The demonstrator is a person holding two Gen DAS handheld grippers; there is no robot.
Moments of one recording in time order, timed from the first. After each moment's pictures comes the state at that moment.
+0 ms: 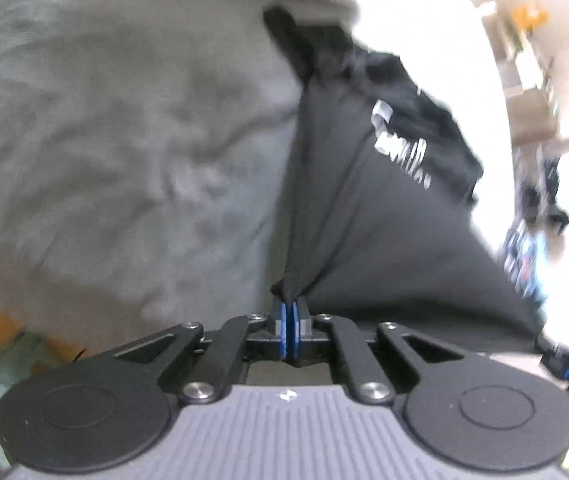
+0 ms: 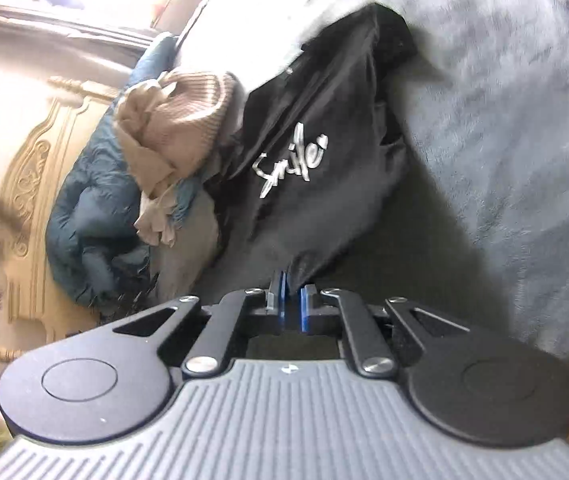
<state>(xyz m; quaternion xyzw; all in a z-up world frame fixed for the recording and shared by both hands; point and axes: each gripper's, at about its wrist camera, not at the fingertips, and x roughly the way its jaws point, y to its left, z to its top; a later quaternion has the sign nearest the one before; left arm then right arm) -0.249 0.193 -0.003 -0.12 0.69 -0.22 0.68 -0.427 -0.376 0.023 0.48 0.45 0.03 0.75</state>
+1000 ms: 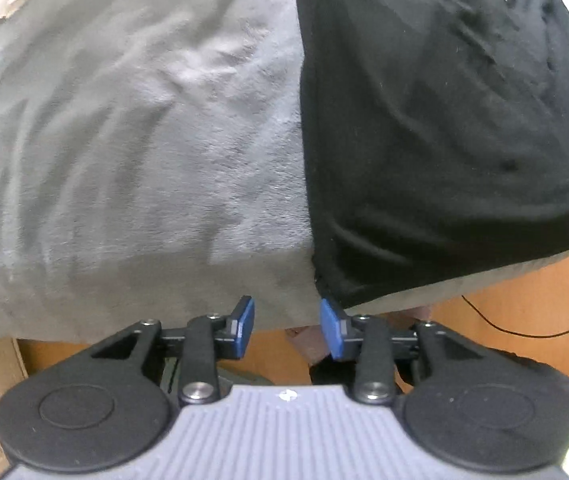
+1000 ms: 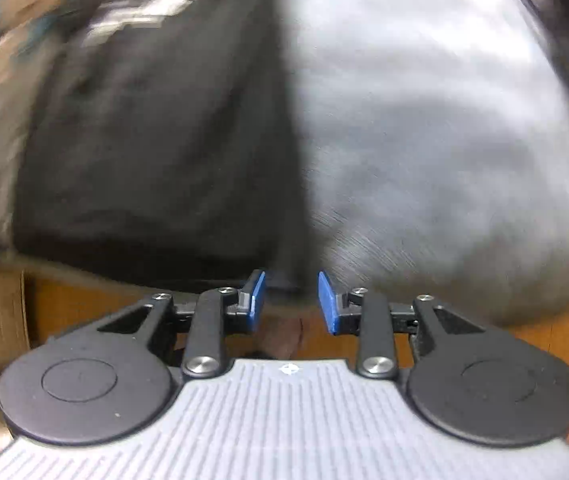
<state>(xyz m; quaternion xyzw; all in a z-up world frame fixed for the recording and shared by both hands) -0.317 0.156 -0.086 0.20 0.68 -0.21 0.67 -0.504 -0.290 -0.079 0.17 0.59 -0.01 0.79</state>
